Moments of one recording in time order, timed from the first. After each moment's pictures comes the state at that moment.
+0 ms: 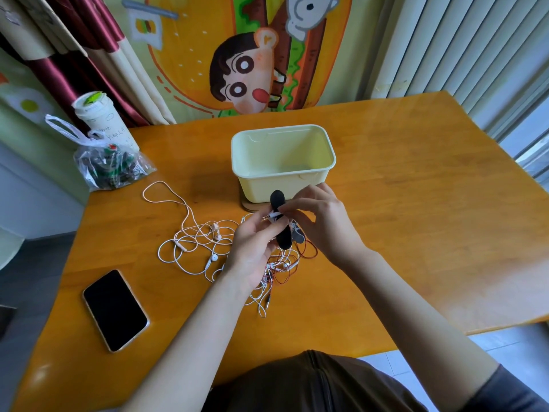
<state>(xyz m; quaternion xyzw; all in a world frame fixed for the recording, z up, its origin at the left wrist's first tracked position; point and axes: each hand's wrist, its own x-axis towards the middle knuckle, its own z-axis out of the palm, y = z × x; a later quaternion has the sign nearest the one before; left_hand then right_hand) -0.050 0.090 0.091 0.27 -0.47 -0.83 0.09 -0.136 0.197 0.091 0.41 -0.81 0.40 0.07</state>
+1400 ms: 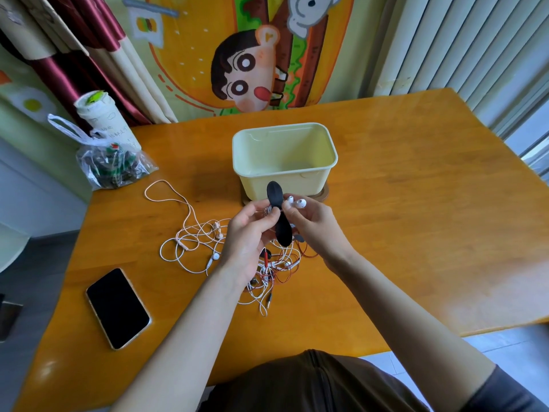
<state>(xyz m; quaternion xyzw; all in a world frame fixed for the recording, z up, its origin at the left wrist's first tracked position) -0.052 0.079 0.096 0.29 -0.50 -0.81 0.11 -0.120 0.185 0.088 0.20 -0.72 0.63 -0.23</state>
